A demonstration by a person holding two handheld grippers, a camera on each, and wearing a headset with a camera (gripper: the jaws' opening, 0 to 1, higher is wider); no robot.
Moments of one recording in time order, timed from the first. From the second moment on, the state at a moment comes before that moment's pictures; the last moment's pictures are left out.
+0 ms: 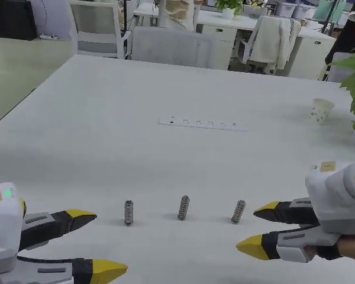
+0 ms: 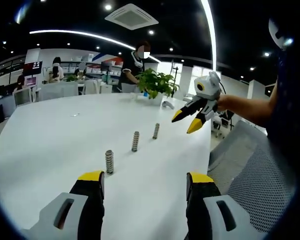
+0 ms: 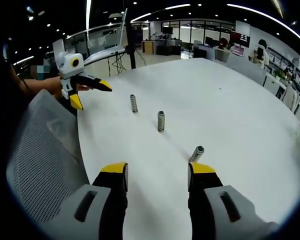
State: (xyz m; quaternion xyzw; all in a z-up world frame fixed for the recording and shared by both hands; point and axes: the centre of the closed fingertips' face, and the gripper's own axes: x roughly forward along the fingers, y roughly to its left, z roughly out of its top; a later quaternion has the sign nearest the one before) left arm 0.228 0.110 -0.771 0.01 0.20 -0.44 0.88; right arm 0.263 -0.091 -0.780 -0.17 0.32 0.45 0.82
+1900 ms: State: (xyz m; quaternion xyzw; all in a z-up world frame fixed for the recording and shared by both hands) left arm 0.242 0.121 -0.790 -0.02 0.21 -0.40 0.89; right arm 0.270 -0.118 -0.789 -0.11 0.29 0.41 0.86
